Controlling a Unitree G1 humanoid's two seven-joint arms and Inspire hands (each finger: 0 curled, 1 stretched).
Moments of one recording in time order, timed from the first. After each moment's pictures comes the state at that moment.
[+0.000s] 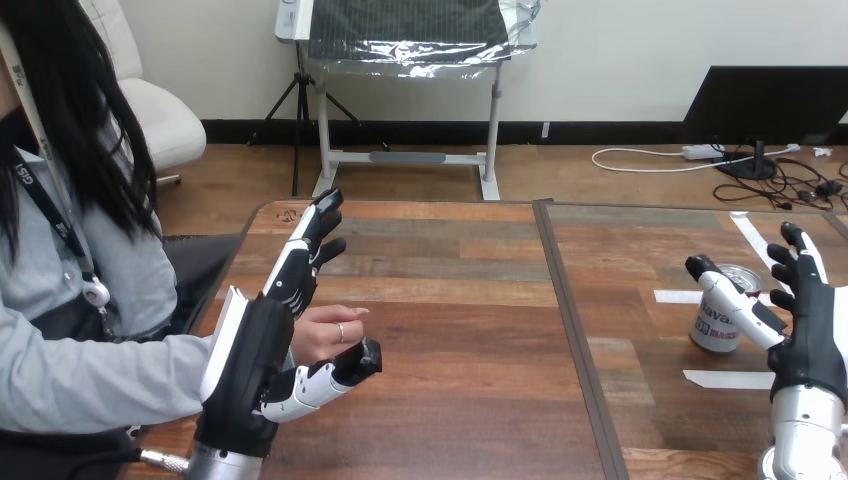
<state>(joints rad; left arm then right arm) -0.16 0.14 0.01 0.91 0.01 -1.30 -0.17 -0.46 -0.36 -0.17 1.27 -0.13 -0.65 -0.38</state>
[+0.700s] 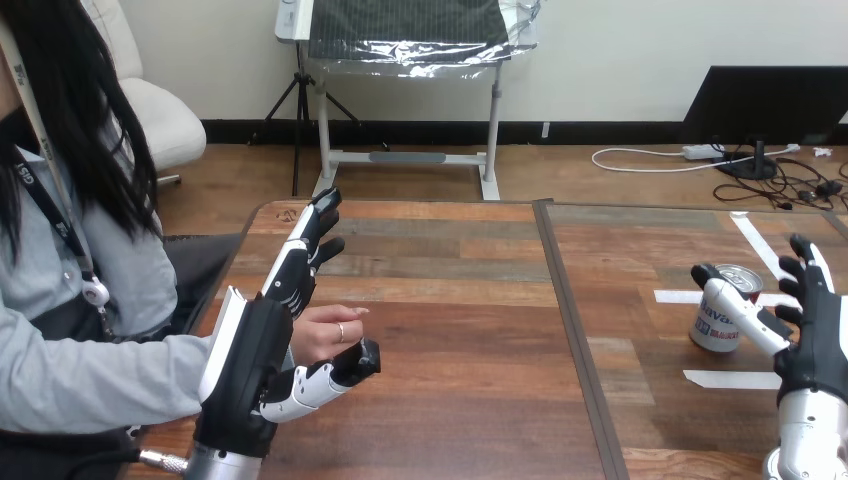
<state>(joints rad) -0.16 0.14 0.02 0.91 0.01 -1.30 -0.18 -0.46 -0.37 -0.17 1.28 -0.13 -0.58 -0.38</state>
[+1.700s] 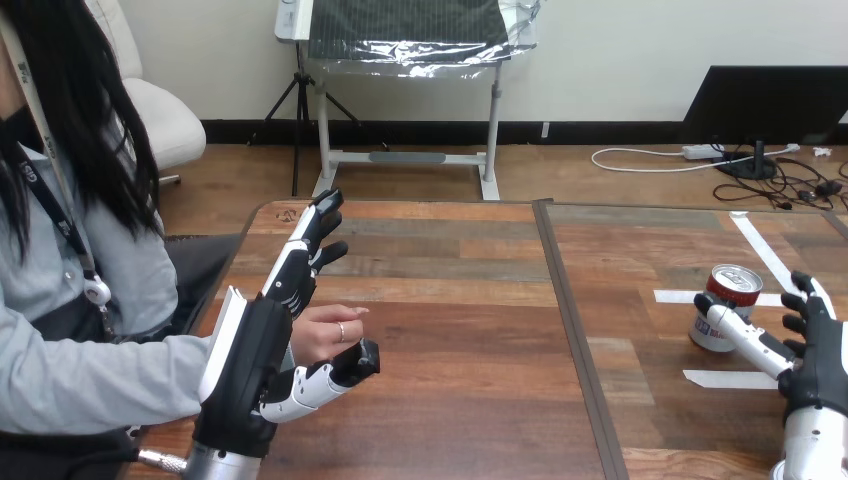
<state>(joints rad) -0.16 0.15 0.02 0.91 0.03 -1.30 -0.16 -0.46 -0.38 -0.16 1.32 -0.14 -0.49 -0.37</state>
